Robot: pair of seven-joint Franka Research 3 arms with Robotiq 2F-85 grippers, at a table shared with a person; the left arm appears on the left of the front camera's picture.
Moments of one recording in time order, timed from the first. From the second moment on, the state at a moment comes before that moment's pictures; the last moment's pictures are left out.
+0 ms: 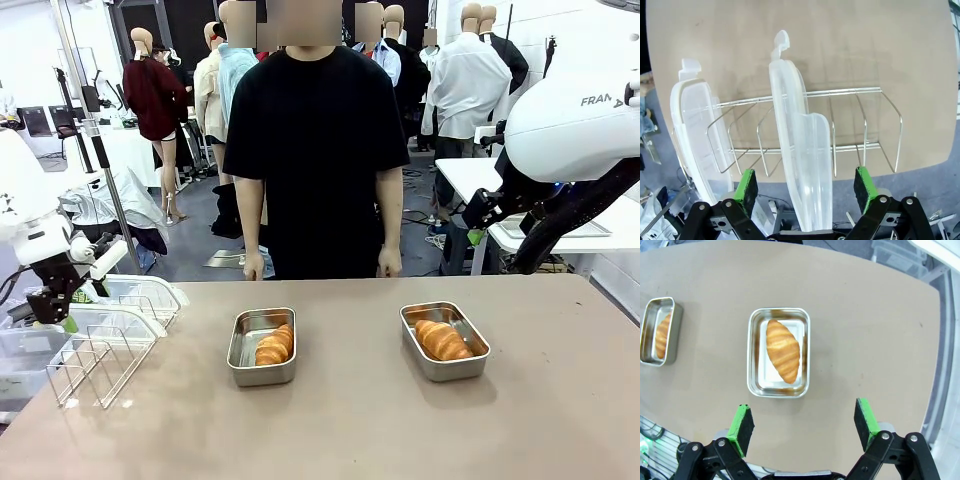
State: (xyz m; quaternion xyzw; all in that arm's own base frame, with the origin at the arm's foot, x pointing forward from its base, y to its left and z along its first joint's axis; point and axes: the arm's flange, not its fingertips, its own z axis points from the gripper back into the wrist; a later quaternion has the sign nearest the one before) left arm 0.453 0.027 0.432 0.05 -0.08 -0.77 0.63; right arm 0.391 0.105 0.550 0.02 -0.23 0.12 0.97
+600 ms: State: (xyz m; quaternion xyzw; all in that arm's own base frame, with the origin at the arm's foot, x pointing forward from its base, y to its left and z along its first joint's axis) left arm 0.459 0.022 0.417 0.04 -0.07 -0.77 0.64; right arm 0.391 0.105 0.550 0.02 -0.23 0.12 0.97
